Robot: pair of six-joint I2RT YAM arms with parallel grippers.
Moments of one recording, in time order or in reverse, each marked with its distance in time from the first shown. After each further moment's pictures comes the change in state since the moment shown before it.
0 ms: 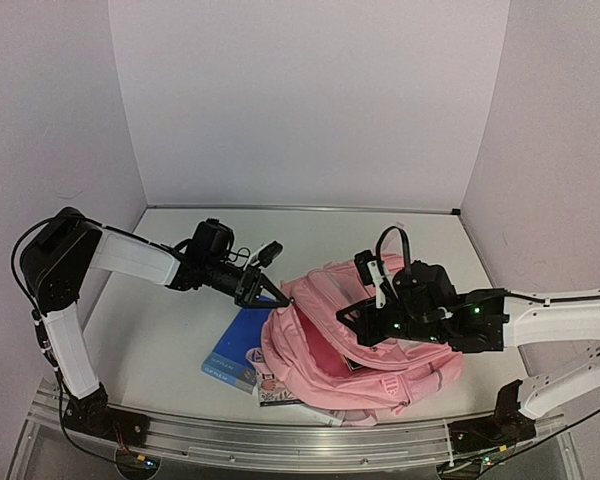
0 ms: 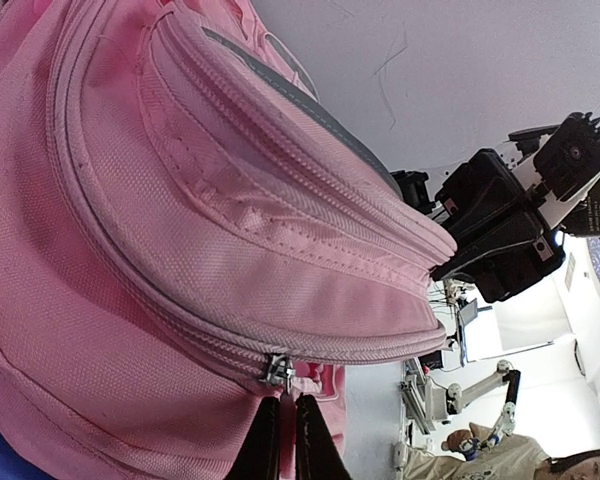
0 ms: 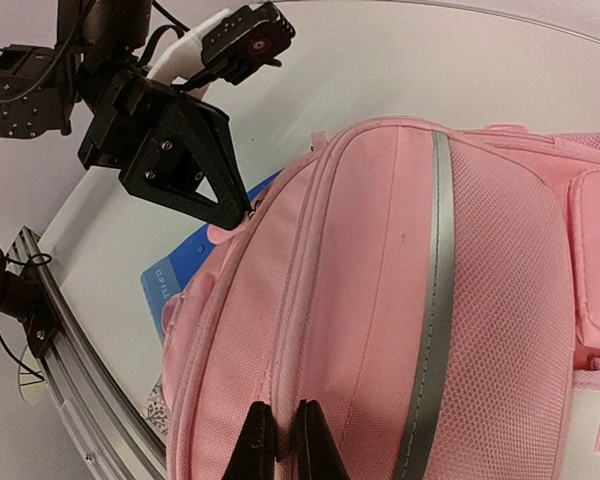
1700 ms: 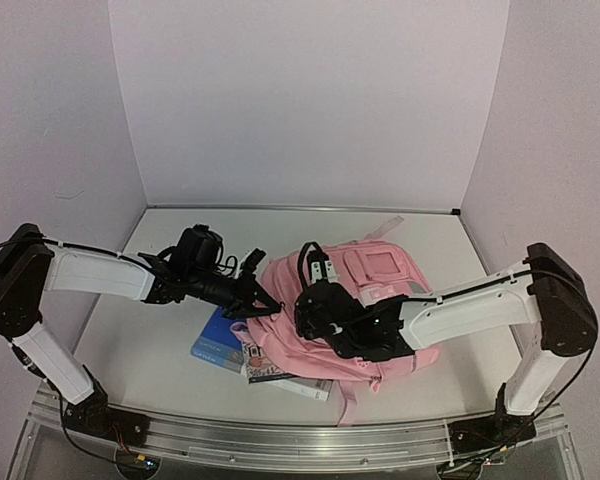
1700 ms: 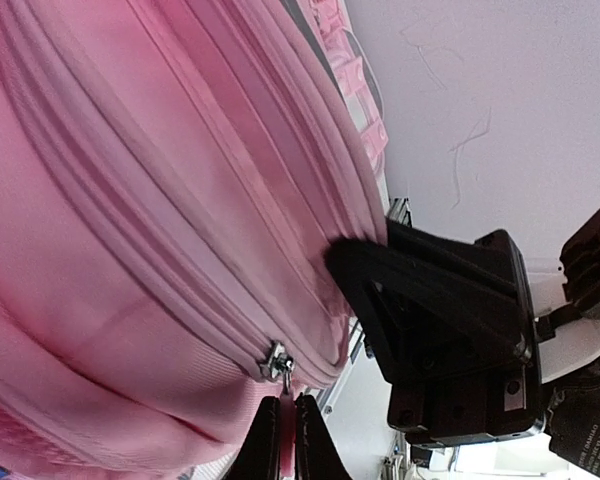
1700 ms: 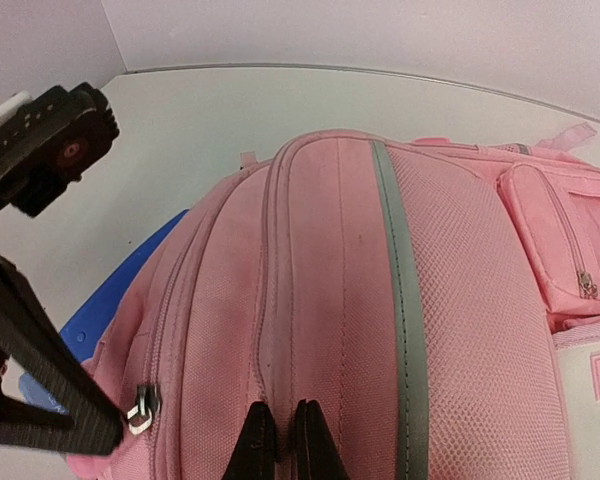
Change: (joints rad) left arm -0.098 -0.256 -0.154 -0.093 -0.368 -0.283; right arm 0.110 0.549 0.322 0.138 0.557 0.062
